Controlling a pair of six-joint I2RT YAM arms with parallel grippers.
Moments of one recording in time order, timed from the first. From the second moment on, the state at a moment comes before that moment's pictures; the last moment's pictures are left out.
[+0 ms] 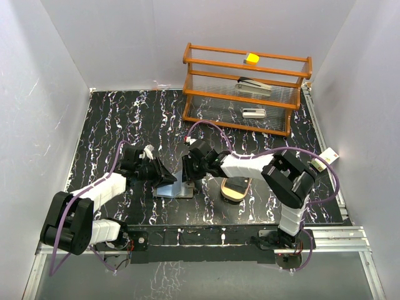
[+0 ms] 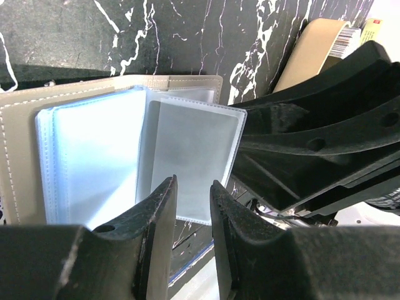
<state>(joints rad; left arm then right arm) -0.30 1.26 0.48 -0.11 0.58 -0.83 0.87 1.83 1.07 -0.05 -0.21 0.60</state>
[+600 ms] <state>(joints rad) -0.30 1.26 0.56 -0.28 0.50 -0.75 0.82 1.59 1.16 -0.42 0.04 0.44</state>
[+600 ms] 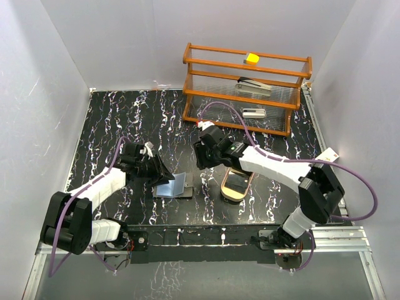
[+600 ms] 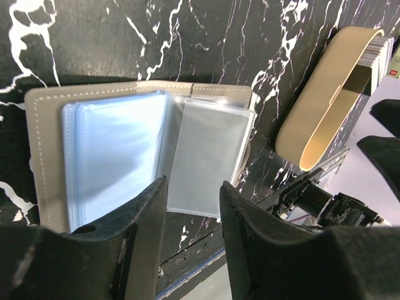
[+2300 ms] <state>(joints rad) -0.32 1.50 0.46 0.03 0.74 -0.81 0.61 1.46 1.01 -0.65 0.23 -0.31</state>
